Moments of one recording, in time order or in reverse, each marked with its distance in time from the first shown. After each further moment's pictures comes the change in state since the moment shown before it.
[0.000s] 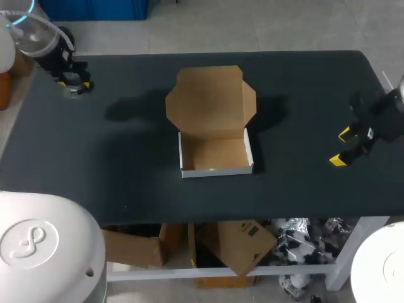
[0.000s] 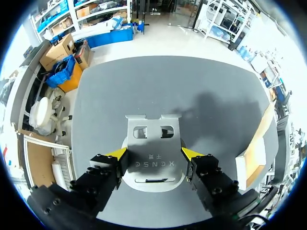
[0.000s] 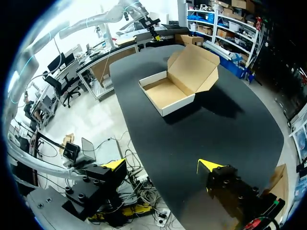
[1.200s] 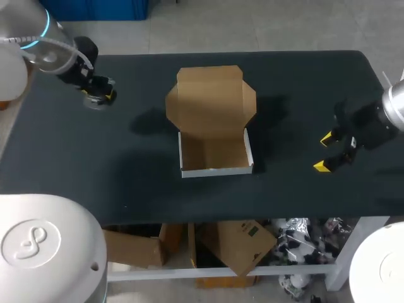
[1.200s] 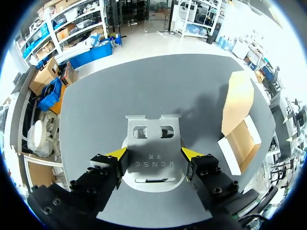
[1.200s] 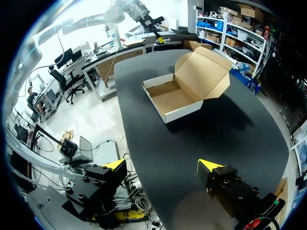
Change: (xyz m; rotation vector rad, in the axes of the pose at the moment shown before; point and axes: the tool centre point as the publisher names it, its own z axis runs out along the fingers) left arm 0.076 0.037 -0.023 0.075 0.055 0.185; right arm -0.002 0.013 0.043 -0.052 0.023 -0.080
